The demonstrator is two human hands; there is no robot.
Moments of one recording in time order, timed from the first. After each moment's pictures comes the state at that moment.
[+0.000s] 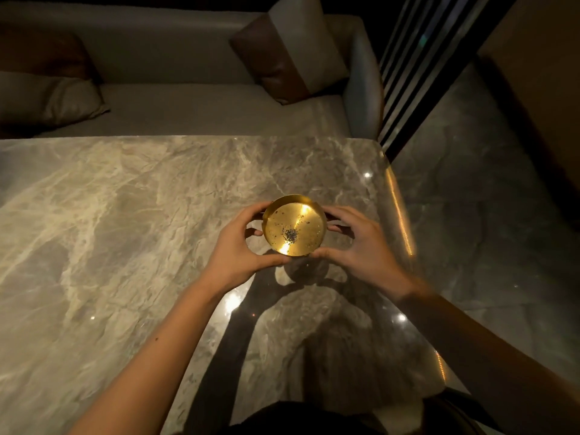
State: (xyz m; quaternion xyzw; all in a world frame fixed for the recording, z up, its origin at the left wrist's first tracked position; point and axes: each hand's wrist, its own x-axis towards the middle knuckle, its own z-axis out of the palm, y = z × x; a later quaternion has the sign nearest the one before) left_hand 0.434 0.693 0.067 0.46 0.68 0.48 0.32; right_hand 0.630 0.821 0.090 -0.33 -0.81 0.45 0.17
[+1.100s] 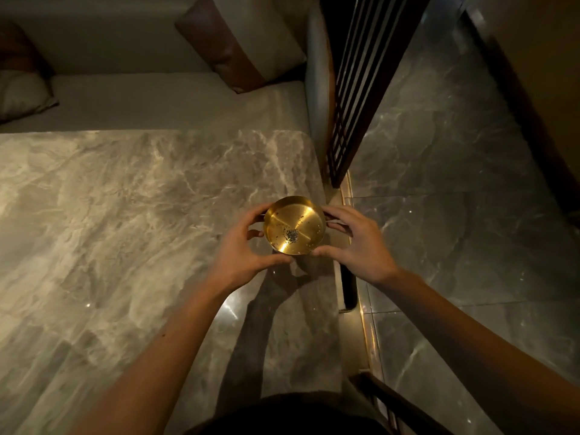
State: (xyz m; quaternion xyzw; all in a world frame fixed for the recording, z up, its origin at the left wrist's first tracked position) left_hand 0.634 0.850 0.043 0.42 0.71 0.45 0.34; right_hand 0.823 0.983 0.060 -0.32 -0.80 0.49 0.16
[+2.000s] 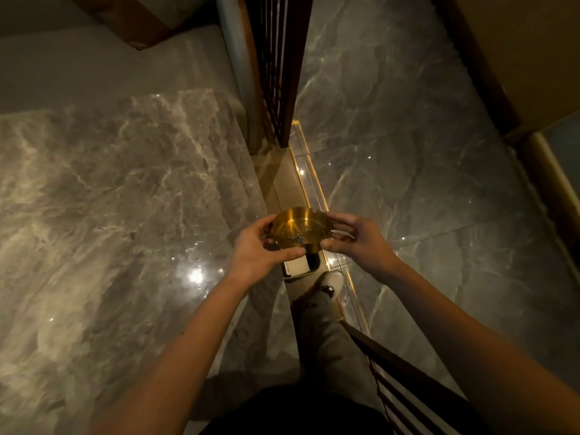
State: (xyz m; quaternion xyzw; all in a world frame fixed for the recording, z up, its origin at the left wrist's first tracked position) left_hand 0.759 0.924 -0.023 0.32 0.68 0.37 0.54; right_hand 0.963 1.016 -0.023 -0.49 -0.59 0.63 0.13
